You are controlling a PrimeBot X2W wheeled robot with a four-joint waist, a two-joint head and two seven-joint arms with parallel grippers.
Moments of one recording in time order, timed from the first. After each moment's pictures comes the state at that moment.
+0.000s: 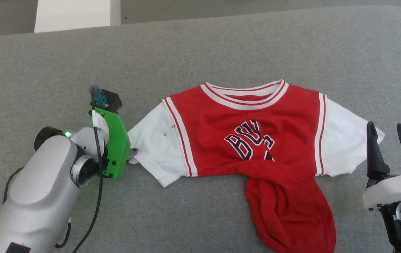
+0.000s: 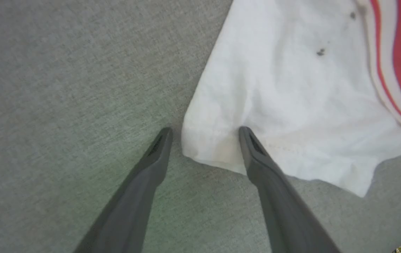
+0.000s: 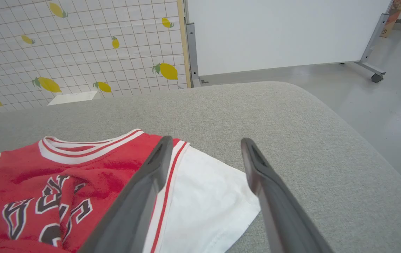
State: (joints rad) left arm -0.65 0.45 -0.54 0.41 -0.64 -0.10 0.84; right arm -0.07 -0.06 -0.22 -0.08 0.16 0.13 0.06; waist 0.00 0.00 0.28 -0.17
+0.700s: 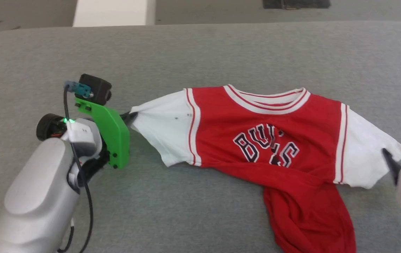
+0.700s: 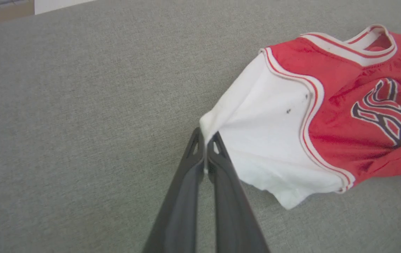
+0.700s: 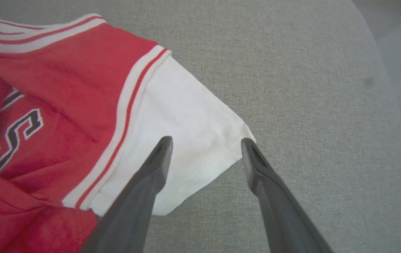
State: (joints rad) left arm -0.59 0.45 -0.47 0.27 -0.67 -0.10 0.52; right arm -0.14 -0.32 -0.18 0.00 0.24 0.13 0.61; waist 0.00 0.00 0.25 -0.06
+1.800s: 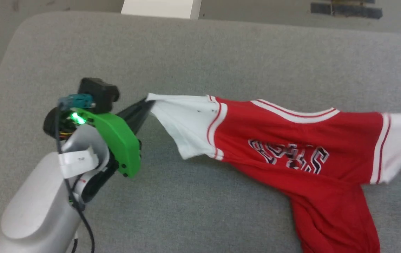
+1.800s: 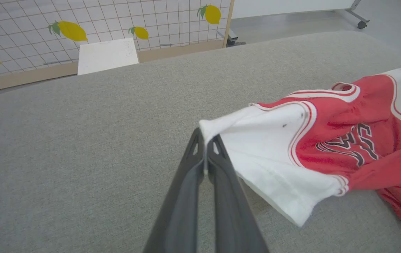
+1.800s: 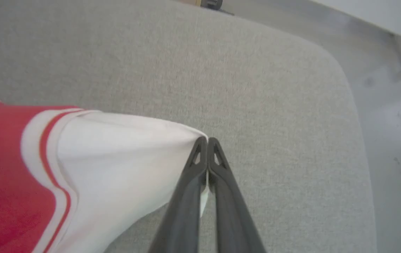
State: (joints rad) left arm -0.49 0.47 -0.46 -0.04 -0.64 -0.06 0.39; right arm -0.39 -0.53 -0.12 0.38 0.26 0.13 0.53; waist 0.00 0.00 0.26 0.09
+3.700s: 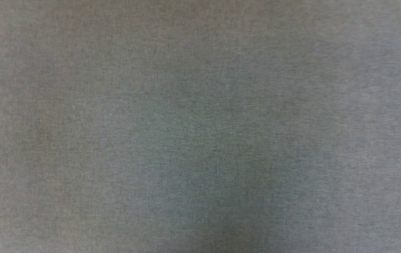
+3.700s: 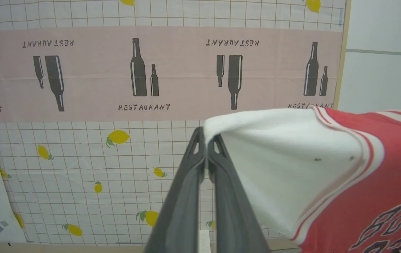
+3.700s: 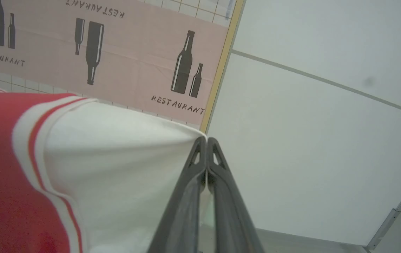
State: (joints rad) left arm -1.53 0.44 -0.26 0.59 -0.53 -0.07 -0.08; right arm -1.58 -0.44 0.01 0.70 0.07 0.13 0.02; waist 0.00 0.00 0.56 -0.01
